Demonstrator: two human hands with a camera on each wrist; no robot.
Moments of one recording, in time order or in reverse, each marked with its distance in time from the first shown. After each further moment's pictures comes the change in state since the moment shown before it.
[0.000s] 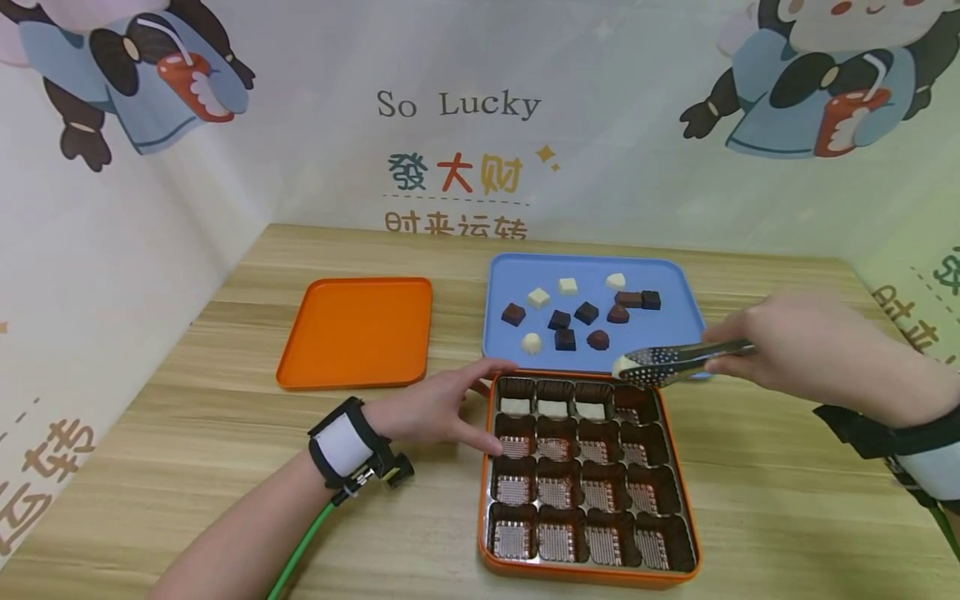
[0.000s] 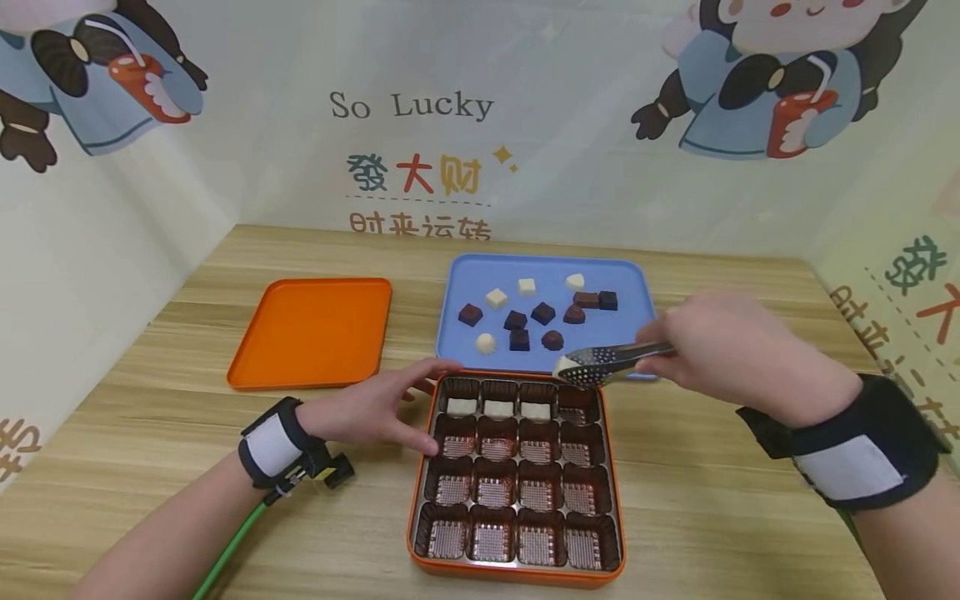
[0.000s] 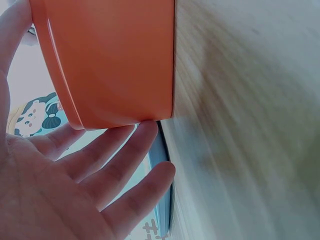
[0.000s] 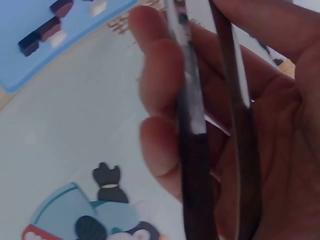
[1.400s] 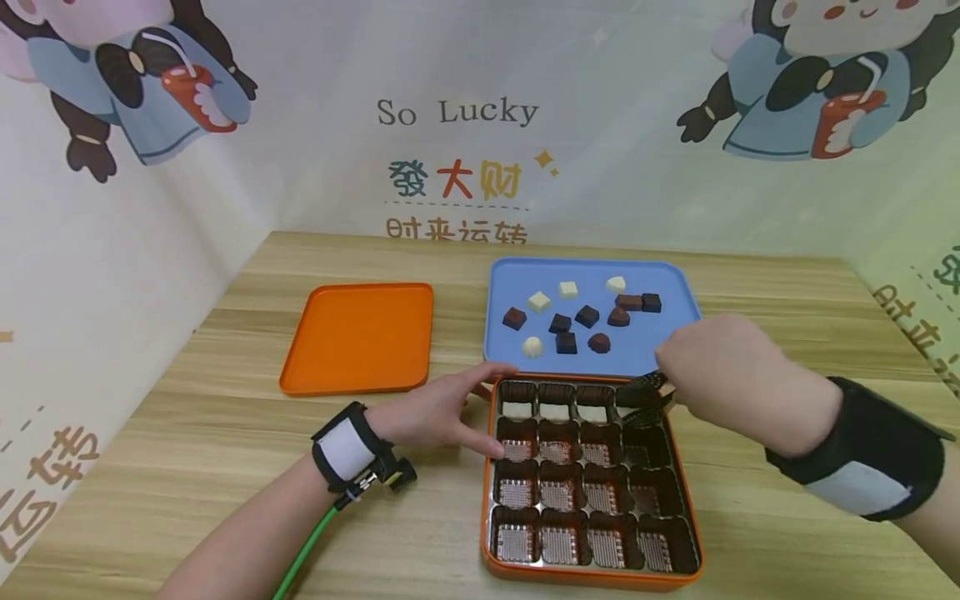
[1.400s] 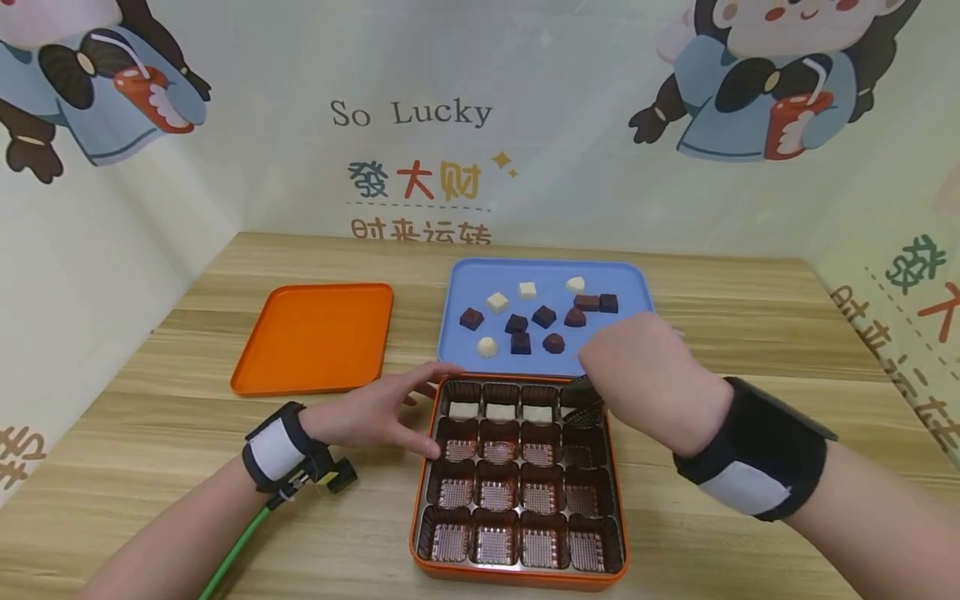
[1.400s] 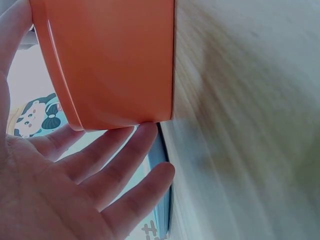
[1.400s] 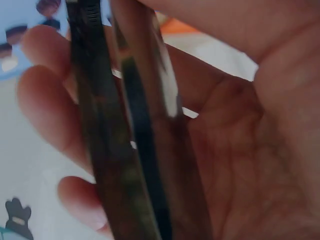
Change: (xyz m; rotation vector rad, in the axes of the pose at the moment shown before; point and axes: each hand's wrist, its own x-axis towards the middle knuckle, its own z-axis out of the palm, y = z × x) left_hand 0.001 -0.002 0.000 -0.001 0.003 0.026; right_hand 0.019 -0.058 0.003 -0.259 0.013 -0.060
